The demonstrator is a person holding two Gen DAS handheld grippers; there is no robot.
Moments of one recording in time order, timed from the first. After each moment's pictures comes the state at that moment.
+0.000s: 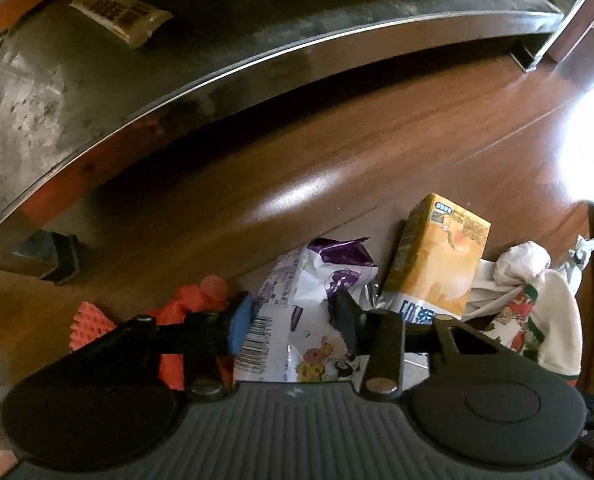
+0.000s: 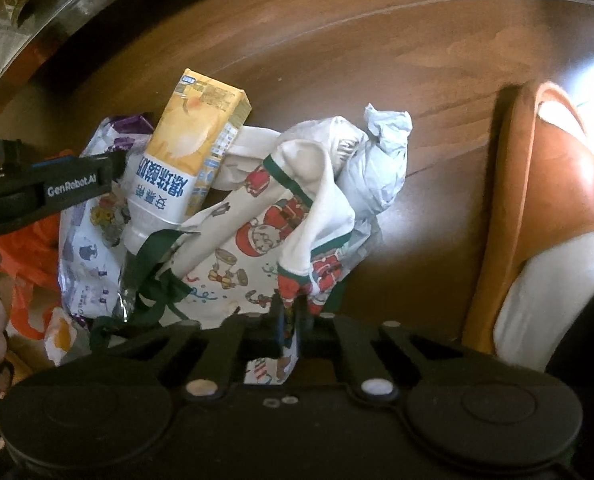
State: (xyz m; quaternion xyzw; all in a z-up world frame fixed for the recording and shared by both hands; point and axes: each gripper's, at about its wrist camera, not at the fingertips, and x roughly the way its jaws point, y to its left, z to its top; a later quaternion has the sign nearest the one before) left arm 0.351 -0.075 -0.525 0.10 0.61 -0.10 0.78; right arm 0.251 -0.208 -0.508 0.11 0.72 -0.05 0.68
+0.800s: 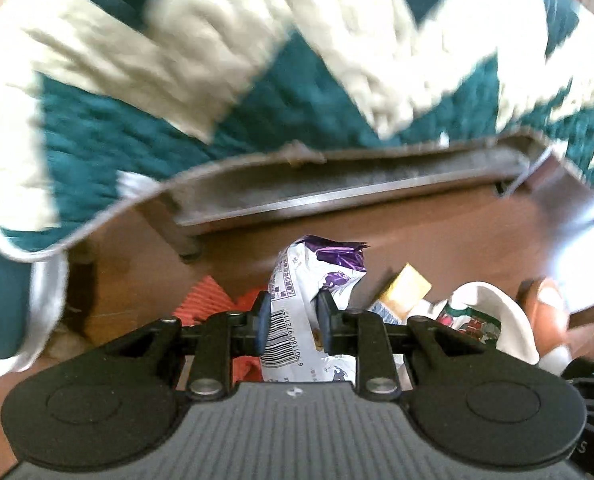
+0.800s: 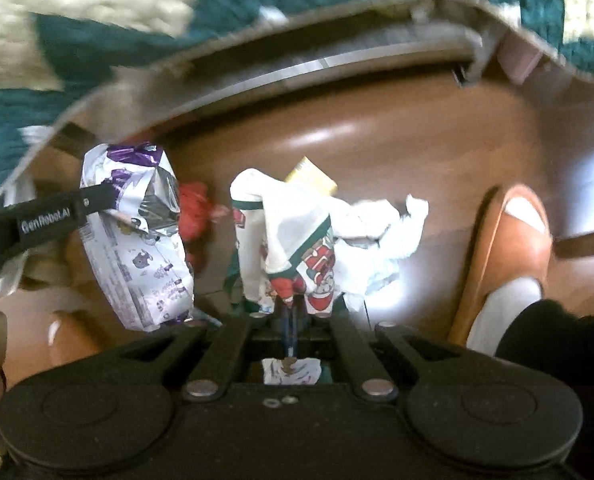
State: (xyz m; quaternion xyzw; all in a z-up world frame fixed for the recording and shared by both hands) left arm 0.274 -0.009 -0.318 0.00 0.54 -0.01 0.84; right arm 0.216 -0.180 -0.335 0.09 0.63 0.05 0.77
